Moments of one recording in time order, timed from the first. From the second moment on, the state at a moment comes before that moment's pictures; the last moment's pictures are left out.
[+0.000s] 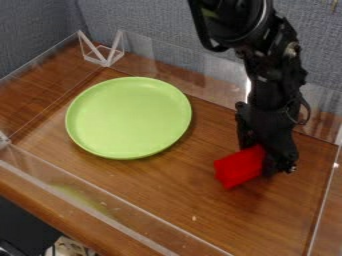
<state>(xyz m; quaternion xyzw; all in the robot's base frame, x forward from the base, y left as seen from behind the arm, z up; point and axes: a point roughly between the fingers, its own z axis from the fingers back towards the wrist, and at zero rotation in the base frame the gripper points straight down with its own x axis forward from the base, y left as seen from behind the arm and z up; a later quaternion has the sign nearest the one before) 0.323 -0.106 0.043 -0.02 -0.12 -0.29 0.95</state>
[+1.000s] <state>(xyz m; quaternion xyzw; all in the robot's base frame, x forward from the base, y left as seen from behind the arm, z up) 0.299 -0.107 0.063 0.00 -0.10 -0.25 0.96</state>
